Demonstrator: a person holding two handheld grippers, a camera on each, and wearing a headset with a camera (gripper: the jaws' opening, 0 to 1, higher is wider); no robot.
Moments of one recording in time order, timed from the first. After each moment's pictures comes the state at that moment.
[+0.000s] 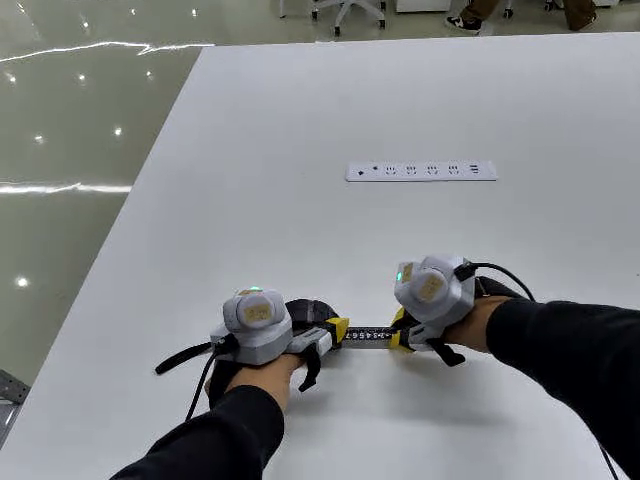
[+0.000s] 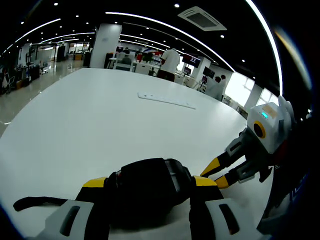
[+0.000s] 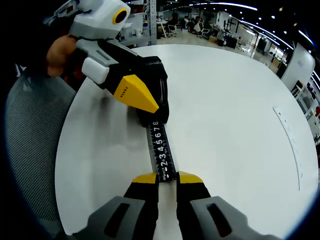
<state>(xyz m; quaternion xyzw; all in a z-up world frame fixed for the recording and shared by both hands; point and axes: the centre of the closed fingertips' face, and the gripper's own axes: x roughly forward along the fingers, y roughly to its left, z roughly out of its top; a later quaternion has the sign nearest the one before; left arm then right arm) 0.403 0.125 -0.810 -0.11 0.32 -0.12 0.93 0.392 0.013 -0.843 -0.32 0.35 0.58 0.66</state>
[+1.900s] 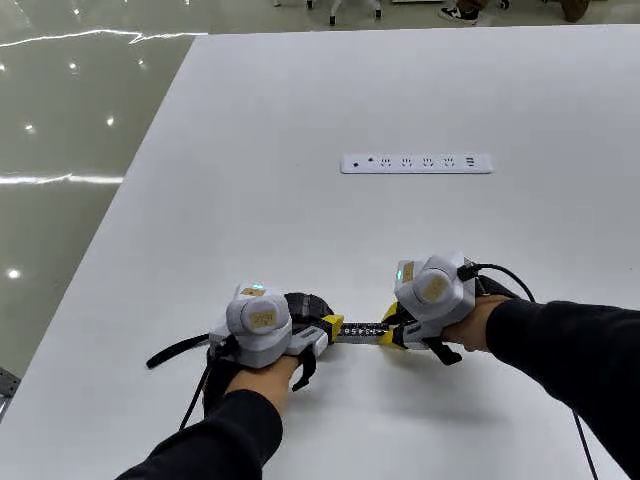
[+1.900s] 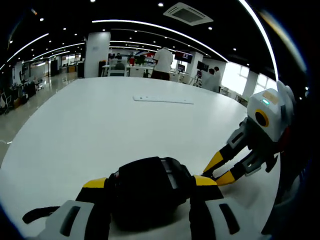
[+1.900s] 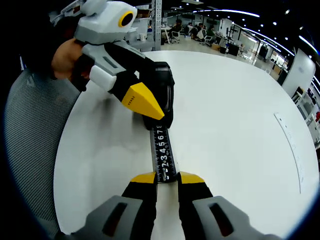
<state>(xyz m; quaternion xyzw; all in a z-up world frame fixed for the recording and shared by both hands) 0.405 0.124 -0.810 -0.04 0.31 -0.13 0.94 0.383 0.018 -0.842 -0.31 0.33 0.59 0.67</state>
